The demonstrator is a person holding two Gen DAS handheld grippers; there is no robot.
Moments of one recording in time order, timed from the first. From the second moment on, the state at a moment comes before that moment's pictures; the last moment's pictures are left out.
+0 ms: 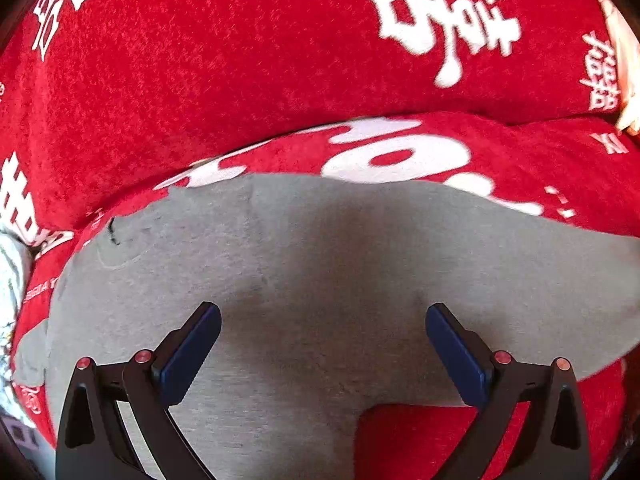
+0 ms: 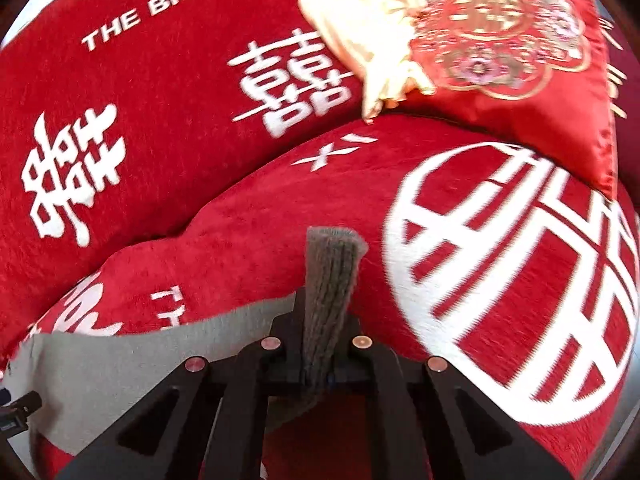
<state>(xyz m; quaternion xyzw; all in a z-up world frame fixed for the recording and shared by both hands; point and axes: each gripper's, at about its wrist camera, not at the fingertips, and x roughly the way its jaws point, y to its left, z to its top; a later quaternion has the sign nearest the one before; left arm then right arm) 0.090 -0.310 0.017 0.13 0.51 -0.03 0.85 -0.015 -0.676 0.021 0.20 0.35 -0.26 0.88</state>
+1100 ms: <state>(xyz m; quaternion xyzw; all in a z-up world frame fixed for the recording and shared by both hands) 0.010 -0.119 0.038 0.02 0.49 -0.06 0.87 -0.004 -0.496 0.126 0.18 0.32 -0.17 0.91</state>
